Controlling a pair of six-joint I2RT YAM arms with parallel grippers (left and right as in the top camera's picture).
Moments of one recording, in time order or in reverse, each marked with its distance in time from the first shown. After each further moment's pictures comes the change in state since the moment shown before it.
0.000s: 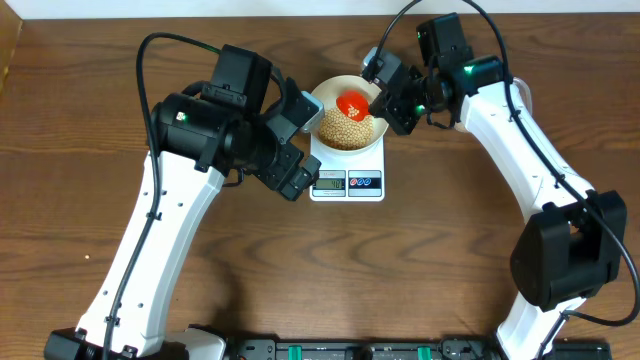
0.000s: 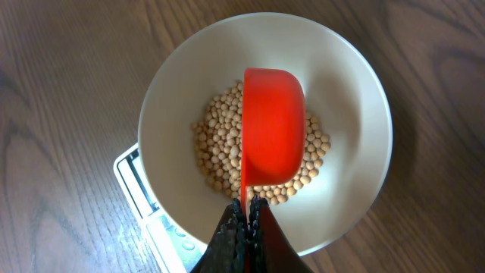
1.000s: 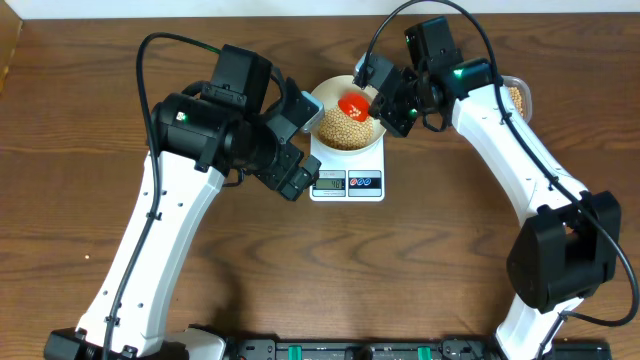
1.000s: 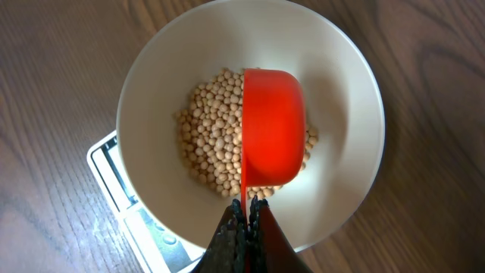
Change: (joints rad) left arm 0.000 0.000 0.000 0.000 0.000 0.000; right arm 0.037 0.000 0.000 0.000 0.109 -0.034
